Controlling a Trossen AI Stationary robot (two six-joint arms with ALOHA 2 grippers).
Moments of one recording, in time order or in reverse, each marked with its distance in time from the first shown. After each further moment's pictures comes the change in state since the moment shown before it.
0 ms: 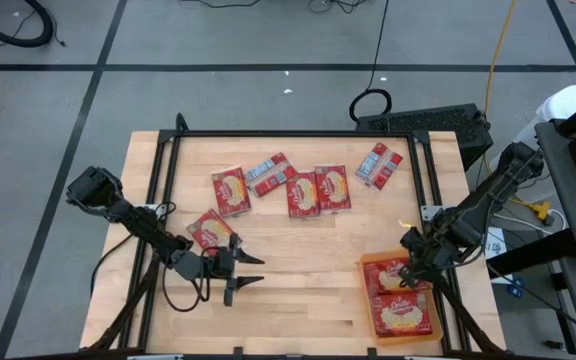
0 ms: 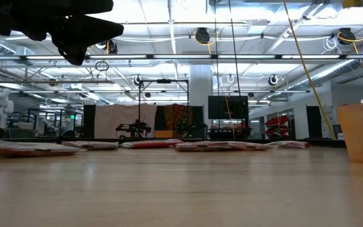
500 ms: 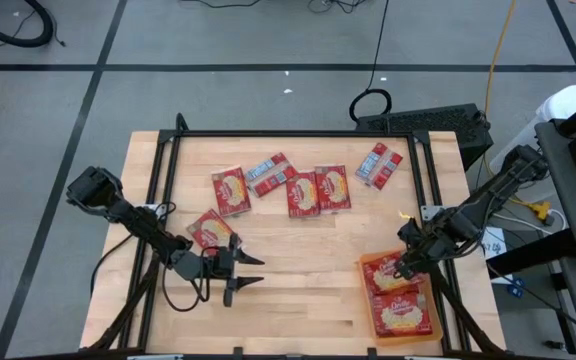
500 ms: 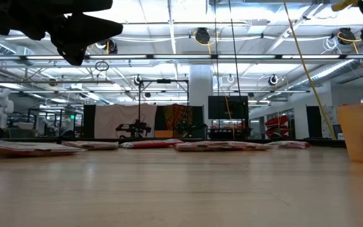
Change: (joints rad) left arm 0.000 0.000 0.000 0.005 0.000 -0.018; right arm -0.091 -0.028 0.000 -0.039 0.047 -0.087
